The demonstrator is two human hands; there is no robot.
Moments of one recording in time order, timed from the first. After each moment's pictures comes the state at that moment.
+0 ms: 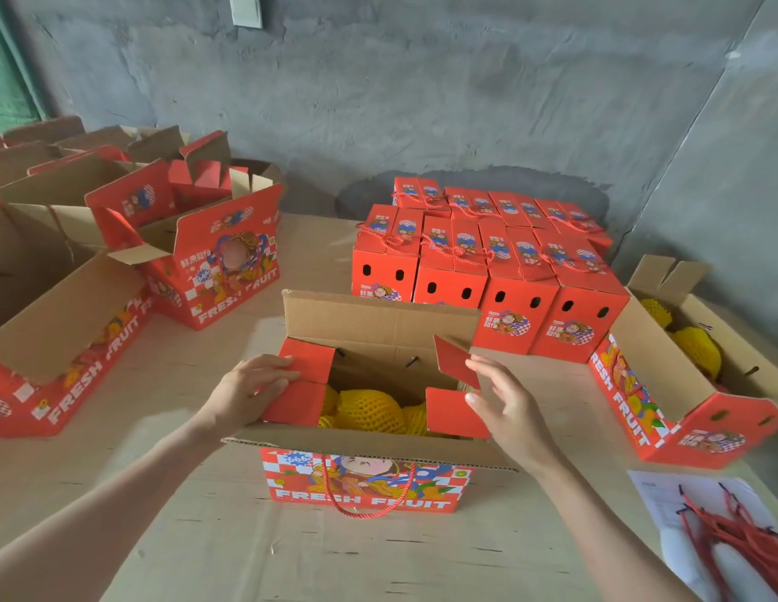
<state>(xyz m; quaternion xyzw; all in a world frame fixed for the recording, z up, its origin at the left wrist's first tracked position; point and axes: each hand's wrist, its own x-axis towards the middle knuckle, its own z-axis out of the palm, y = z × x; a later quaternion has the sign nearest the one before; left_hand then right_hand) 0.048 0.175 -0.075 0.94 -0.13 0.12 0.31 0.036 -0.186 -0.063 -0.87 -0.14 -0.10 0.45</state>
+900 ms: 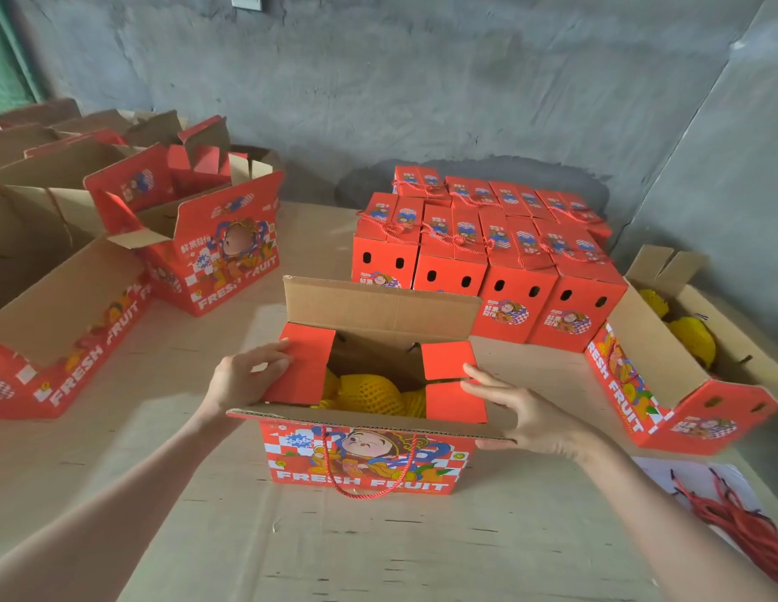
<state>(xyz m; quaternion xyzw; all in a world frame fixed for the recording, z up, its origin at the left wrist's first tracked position) 0.046 0.168 -0.091 0.87 -0.01 0.14 0.47 0.038 -0.222 -0.052 -0.90 -0.22 0.19 0.34</state>
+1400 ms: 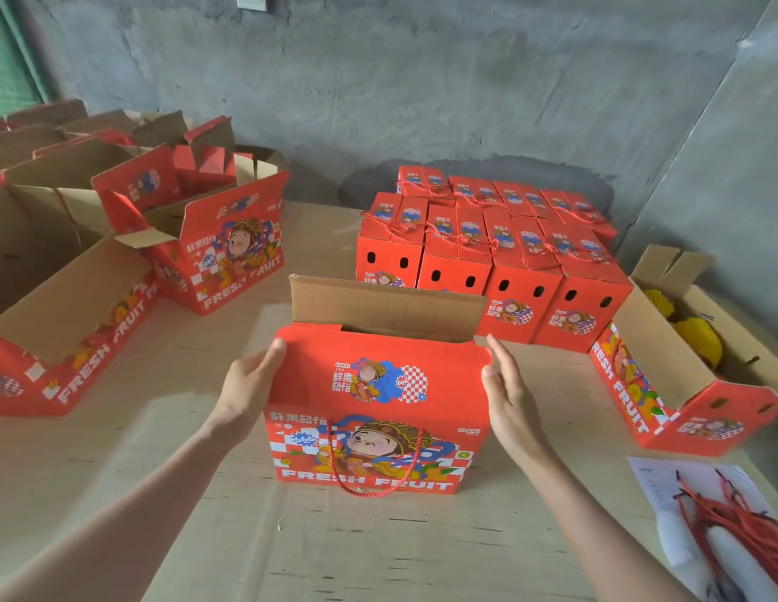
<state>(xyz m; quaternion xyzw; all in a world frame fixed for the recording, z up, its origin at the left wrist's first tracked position) 0.037 0.151 -0.089 0.75 0.12 0.07 0.64 0.023 -0.166 -0.068 -0.85 -0.03 -0.12 0.51</state>
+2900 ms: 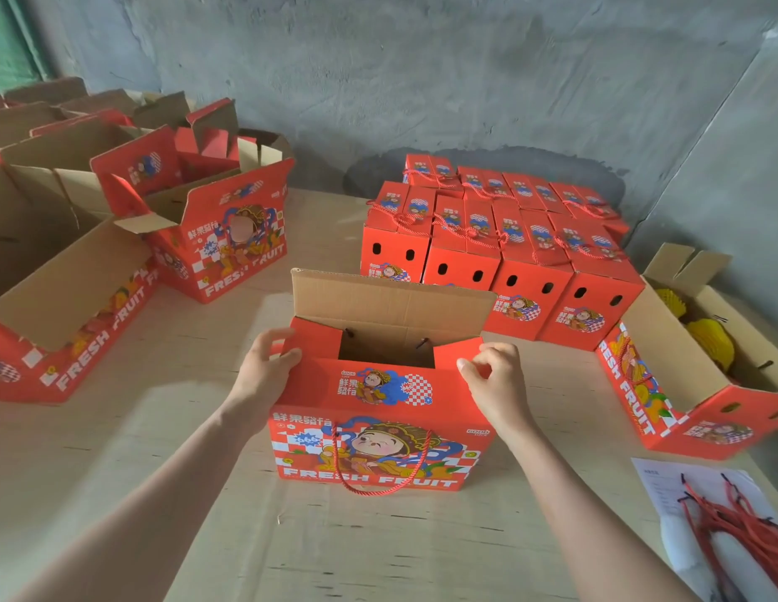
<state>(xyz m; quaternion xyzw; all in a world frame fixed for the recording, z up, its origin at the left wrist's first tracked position) 0.047 0.138 -0.078 0.69 0.20 0.02 0.70 0.061 -0.147 -0.070 -0.91 0.01 -0.15 0.39</state>
